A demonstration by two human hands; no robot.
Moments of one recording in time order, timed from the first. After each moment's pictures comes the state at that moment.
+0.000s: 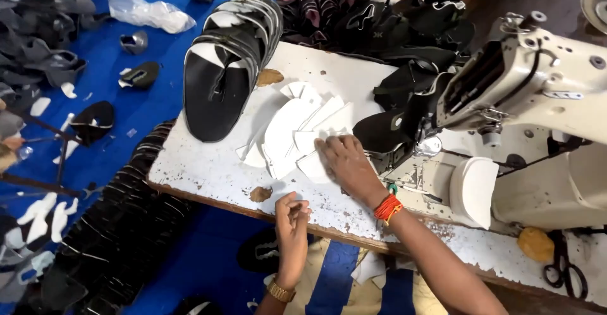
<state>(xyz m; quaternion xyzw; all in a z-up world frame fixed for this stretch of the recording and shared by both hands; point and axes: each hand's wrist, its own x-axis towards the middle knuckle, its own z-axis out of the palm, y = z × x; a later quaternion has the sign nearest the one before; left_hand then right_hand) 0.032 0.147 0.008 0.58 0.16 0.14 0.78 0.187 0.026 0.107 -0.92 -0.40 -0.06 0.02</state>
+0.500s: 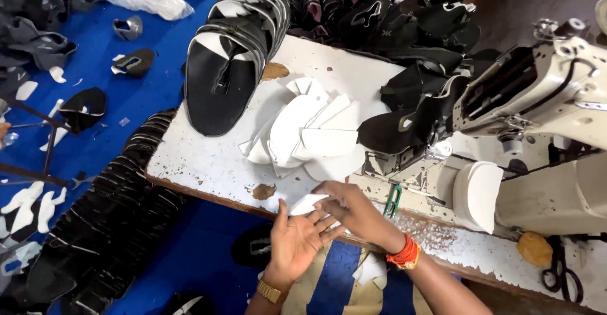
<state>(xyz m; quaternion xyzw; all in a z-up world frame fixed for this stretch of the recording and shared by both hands) 0.029 0.170 0.061 0.09 0.12 -0.13 0.98 0.120 0.024 0.131 -0.80 -0.29 0.21 0.48</state>
